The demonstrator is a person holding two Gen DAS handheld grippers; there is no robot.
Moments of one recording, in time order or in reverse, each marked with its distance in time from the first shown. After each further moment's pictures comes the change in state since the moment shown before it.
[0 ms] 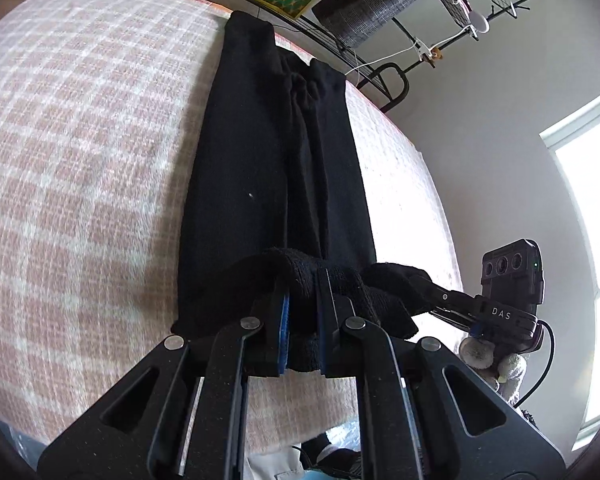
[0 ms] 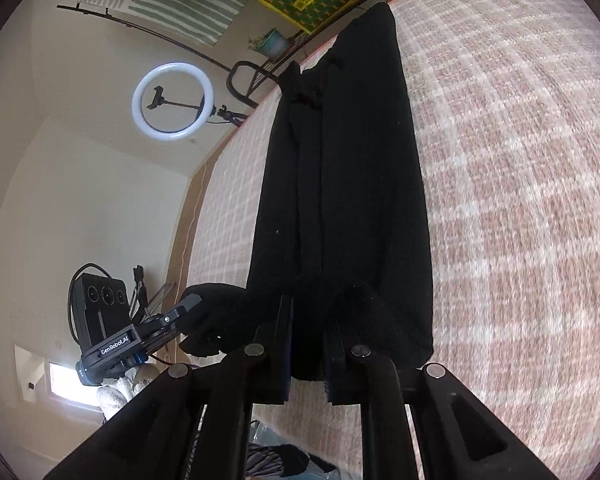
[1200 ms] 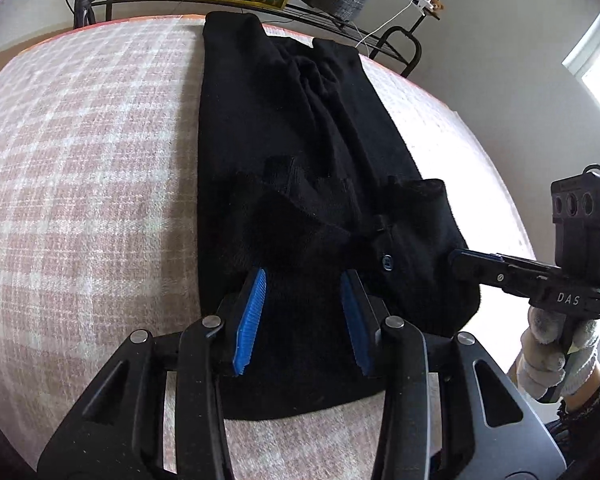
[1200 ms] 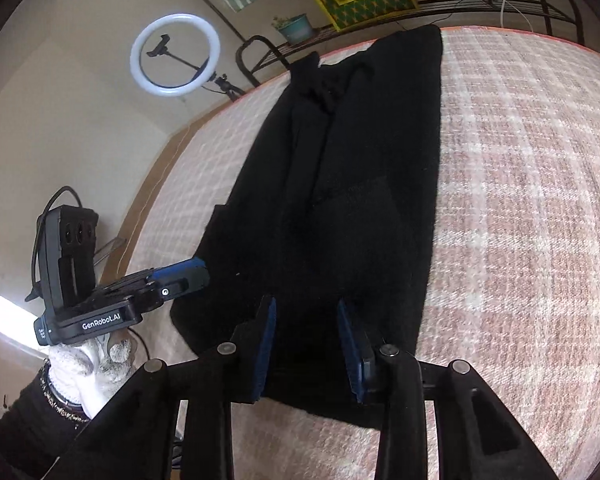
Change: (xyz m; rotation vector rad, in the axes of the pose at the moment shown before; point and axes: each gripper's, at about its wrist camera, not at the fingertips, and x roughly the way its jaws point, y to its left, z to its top) left arm 0.059 0.001 0.015 0.252 0.028 0.201; right arm 0.036 0.010 0.026 -0.257 0.026 -0.178
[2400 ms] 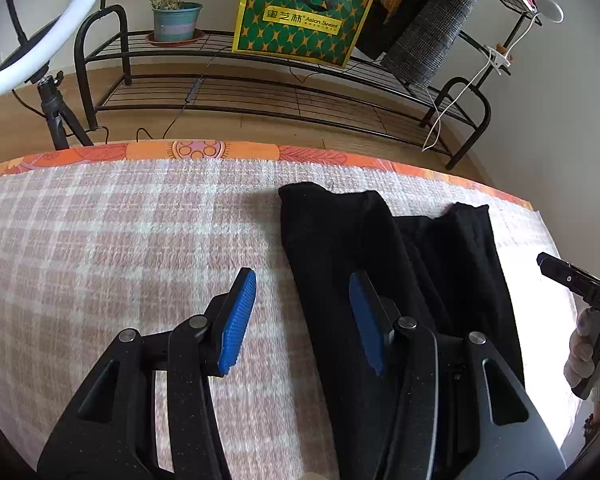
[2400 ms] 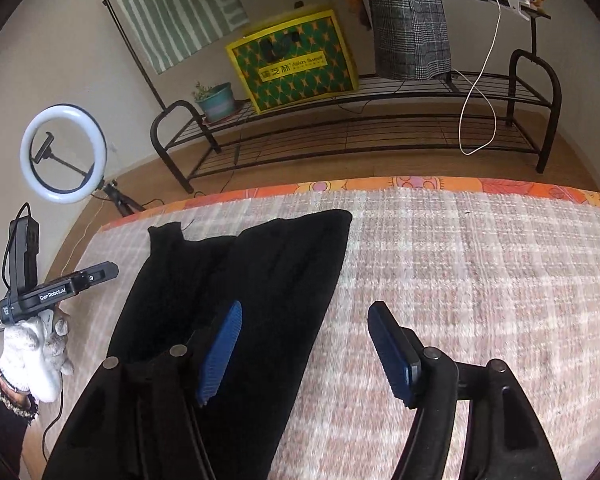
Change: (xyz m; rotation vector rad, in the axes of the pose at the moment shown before) left arm 0.095 0.111 0.261 -0.015 -0.110 0.138; right arm 0.038 -0.091 0.254 -0.036 -0.181 -0.257
